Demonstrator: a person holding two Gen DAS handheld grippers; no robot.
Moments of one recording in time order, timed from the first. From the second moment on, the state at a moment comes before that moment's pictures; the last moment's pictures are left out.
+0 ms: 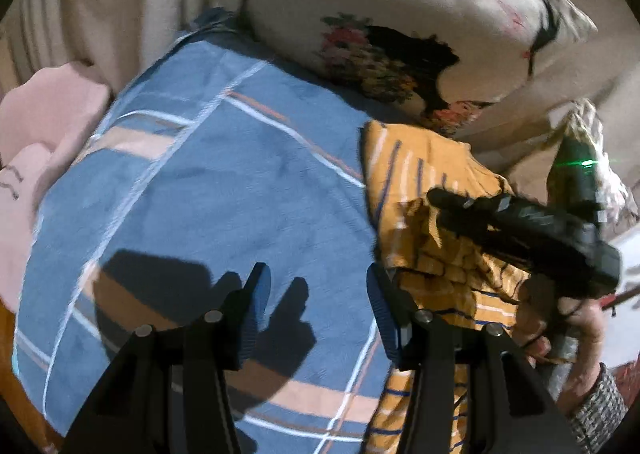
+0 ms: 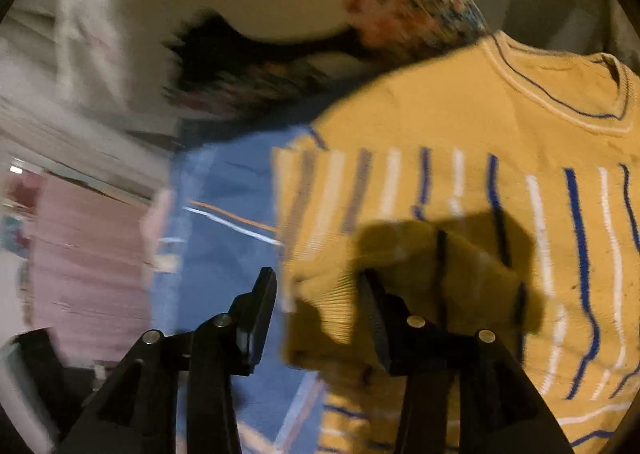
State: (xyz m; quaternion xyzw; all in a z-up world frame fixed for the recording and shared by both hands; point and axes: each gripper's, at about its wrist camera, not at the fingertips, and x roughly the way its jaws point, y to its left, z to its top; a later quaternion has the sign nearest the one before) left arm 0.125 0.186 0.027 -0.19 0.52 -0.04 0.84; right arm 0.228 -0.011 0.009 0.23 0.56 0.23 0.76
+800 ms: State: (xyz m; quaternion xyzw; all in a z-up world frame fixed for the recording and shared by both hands) left arm 0.191 0.089 -0.003 -0.13 0.55 -0.12 0.82; right arm 0.130 -0.228 0.049 0.32 0.46 0.05 0.83
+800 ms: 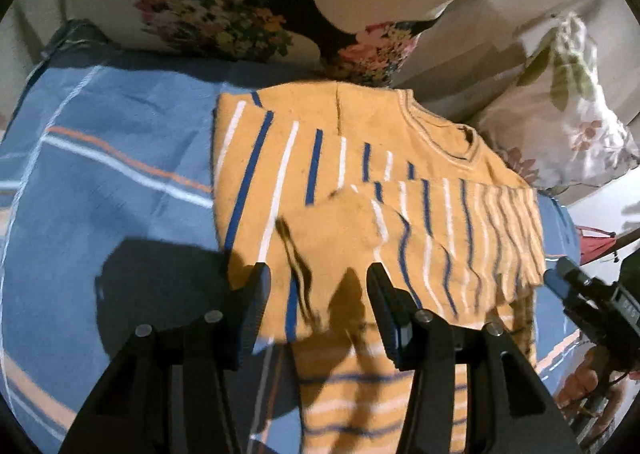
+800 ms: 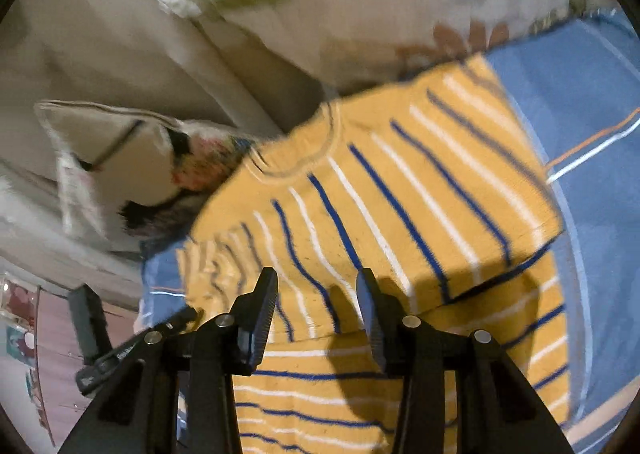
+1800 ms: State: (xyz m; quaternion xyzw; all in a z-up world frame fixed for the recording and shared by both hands) left arm -0.059 0.097 -0.030 -0.28 0.58 -0.09 0.76; right arm -0.084 -0.275 -0.008 0.32 0.61 0.21 0.69
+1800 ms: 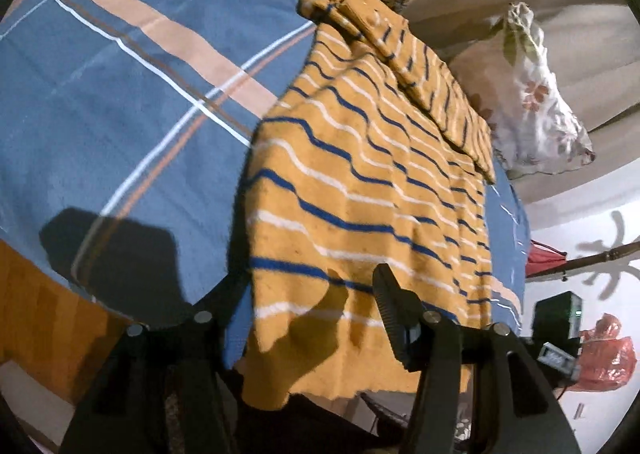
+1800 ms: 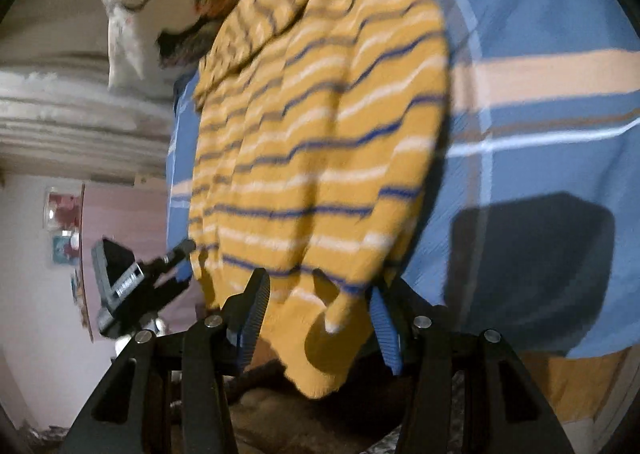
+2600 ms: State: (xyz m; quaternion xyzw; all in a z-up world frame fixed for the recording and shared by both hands) left arm -0.110 0.108 0.027 -0.31 0.56 -0.07 0.76; right arm -0.120 -0.302 0.015 0.31 0.62 0.28 0.67
